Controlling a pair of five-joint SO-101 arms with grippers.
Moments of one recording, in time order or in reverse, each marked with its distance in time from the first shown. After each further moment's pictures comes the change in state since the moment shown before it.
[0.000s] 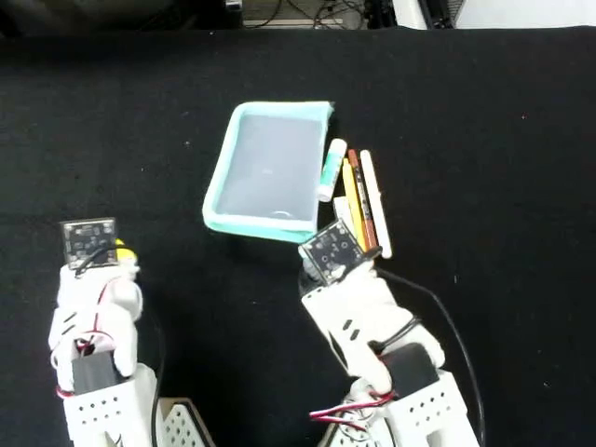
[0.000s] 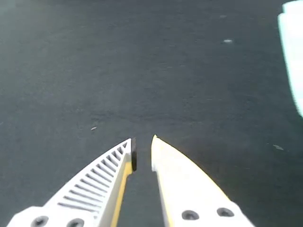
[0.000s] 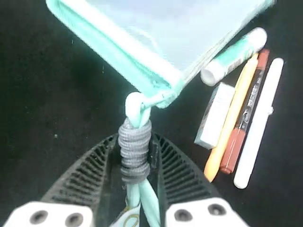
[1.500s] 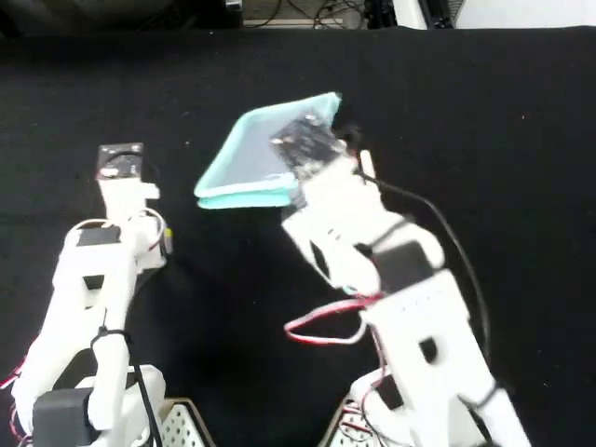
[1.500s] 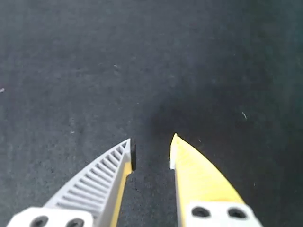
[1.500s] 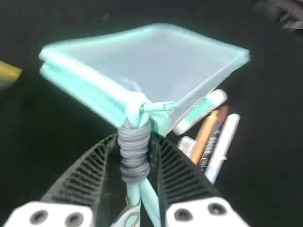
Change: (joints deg) left arm 6.9 77.9 -40.8 -2.4 11.3; right arm -1.1 52.8 -52.0 6.3 3.9
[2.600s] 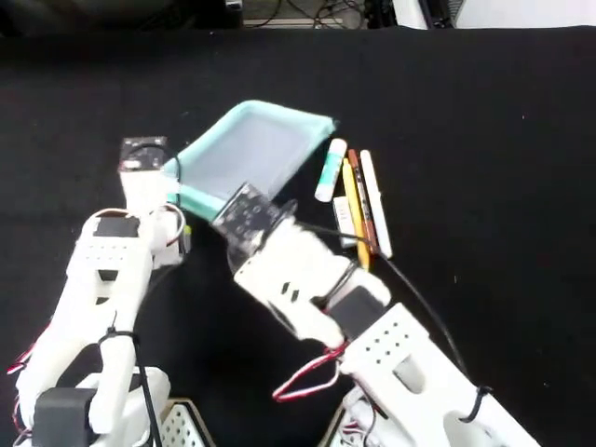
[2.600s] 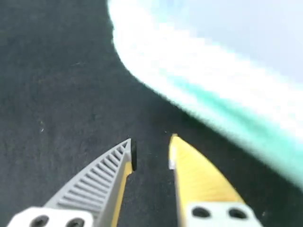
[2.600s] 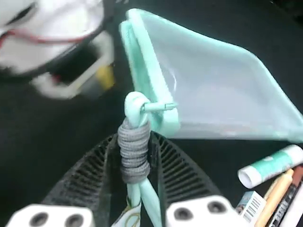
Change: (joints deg) left arm 6.7 0.4 -4.3 6.1 4.9; right arm -15.8 -9.2 25.8 -25.9 1.0
